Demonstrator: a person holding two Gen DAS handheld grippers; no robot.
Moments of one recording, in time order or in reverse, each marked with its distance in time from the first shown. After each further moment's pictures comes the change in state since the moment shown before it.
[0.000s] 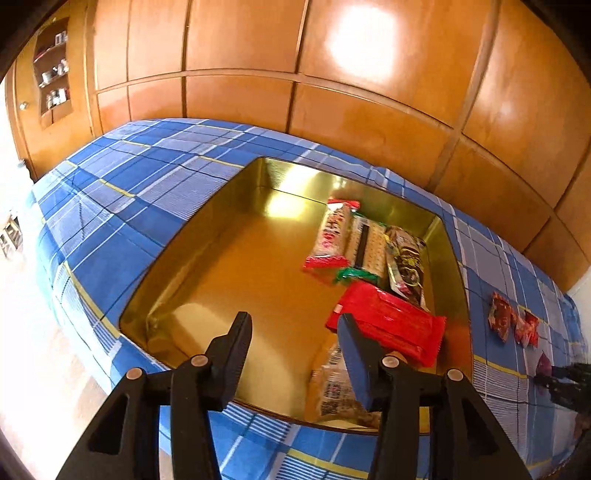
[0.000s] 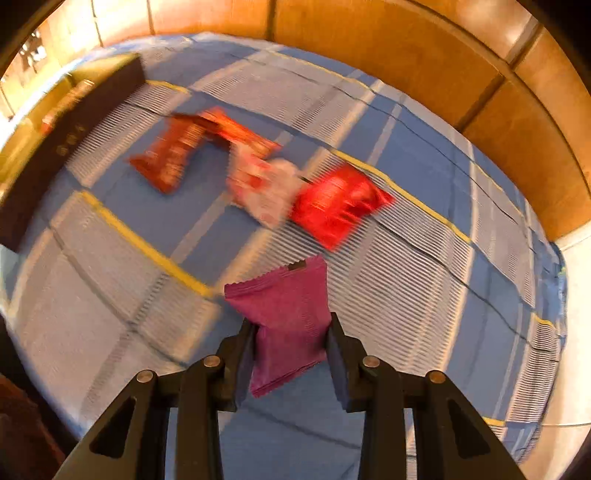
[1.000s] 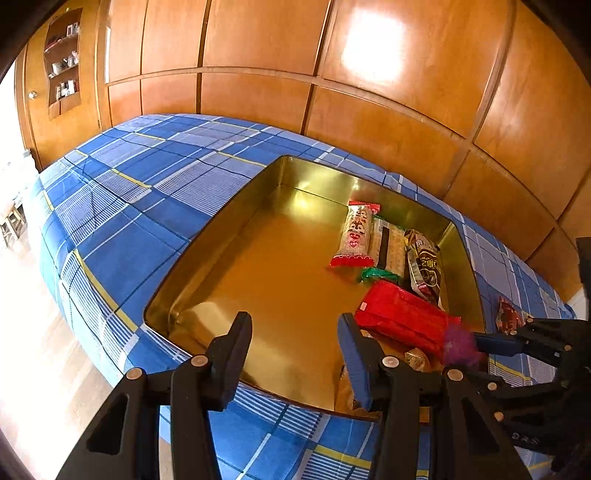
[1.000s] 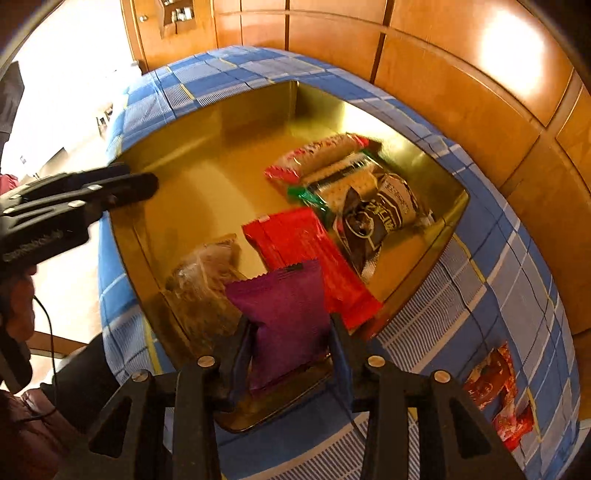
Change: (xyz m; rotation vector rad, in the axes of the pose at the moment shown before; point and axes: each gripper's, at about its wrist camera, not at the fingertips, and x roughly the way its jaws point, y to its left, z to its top) left arm 0.000 0.022 -0.007 -0.035 -0.011 -0.002; right arm -0.025 0.255 0.106 -0.423 -0.153 0.257
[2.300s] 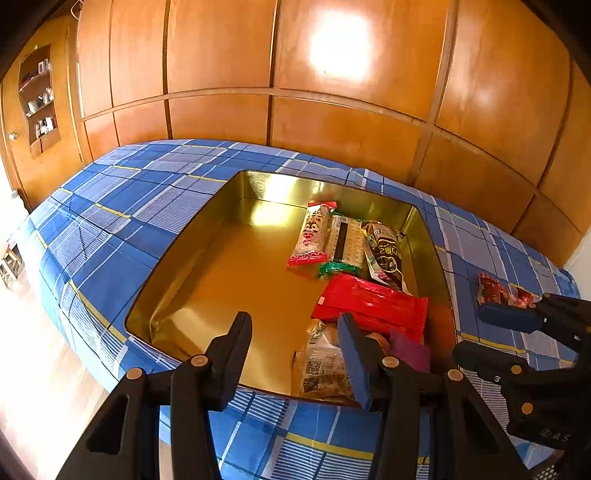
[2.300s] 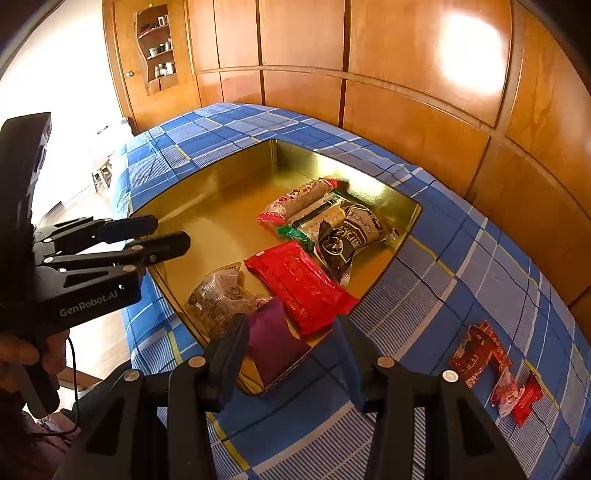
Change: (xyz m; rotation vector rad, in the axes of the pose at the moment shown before) left arm -0.023 -0.042 -0.009 0.136 -0.033 -0.009; right arm -0.057 -0.001 -0.029 0.108 -0.211 -0.016
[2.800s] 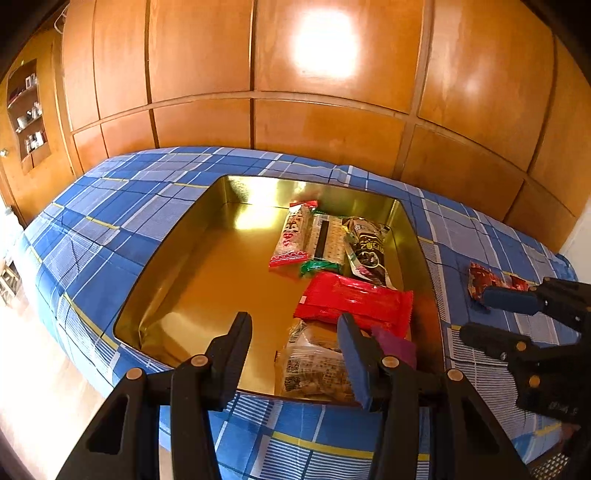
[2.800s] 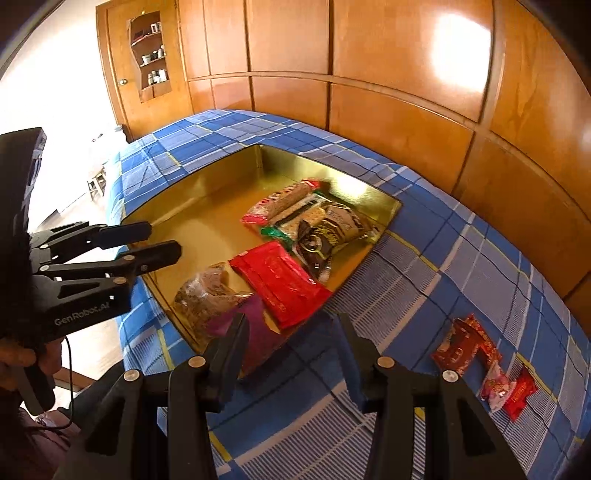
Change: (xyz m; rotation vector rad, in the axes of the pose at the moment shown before) left arm -0.003 -0.019 -0.001 0.059 -0.005 -0.013; right arm -0.011 -0.021 -0.008 0.028 -0.019 -0.020
